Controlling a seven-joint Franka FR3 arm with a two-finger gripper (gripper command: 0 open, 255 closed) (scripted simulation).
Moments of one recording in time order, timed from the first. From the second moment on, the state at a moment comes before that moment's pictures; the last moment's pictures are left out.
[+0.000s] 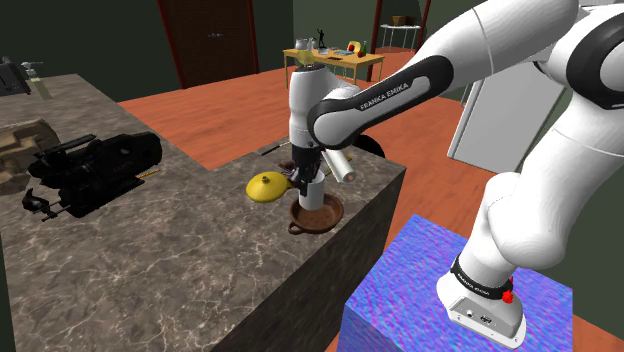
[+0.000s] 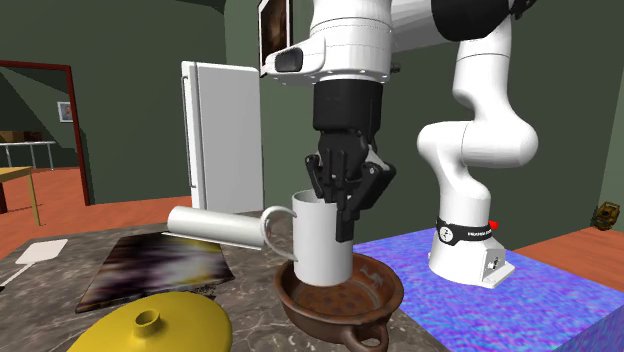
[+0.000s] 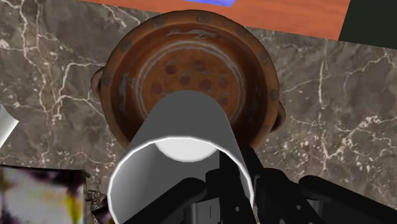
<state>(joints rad) 0.31 -0.13 0.05 -2.28 0.00 2.19 0.21</state>
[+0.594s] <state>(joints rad) 0.31 -0.12 0.05 -2.30 0.00 2.22 0.21</state>
